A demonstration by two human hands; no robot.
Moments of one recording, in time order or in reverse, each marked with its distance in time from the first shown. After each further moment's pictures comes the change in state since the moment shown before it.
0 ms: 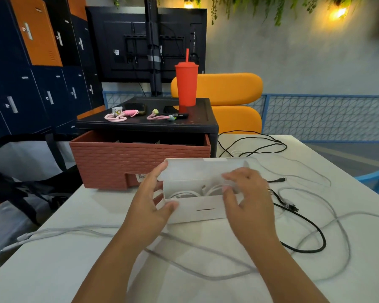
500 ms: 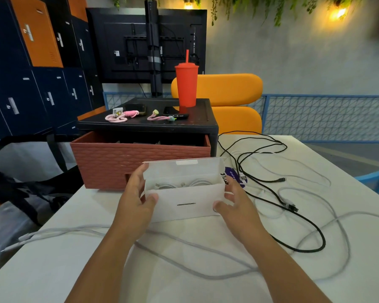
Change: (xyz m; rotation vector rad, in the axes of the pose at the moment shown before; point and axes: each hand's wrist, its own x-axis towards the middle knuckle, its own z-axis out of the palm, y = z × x) left_hand 0.007 -0.009 -0.012 -0.026 0.128 -0.081; right_hand 0.000 0.017 0.015 0.227 -0.422 0.494
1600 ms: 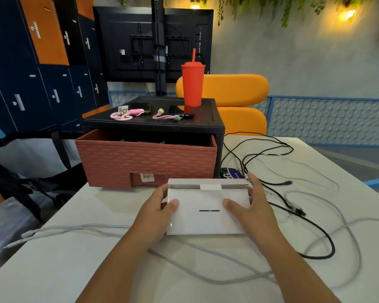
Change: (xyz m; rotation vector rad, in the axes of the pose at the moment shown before) left_hand -0.001 -0.014 0.017 0.060 -0.173 -0.264; right_hand 0.001 0.007 -0.015 0.085 0.091 0.002
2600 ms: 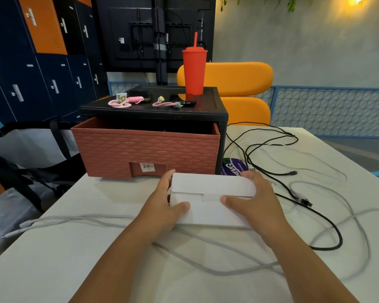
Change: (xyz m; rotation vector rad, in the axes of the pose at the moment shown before) left_hand -0.005 0.000 0.005 0.093 -0.064 0.051; right_hand 0.000 0.002 -0.001 -0.105 0.022 -0.067
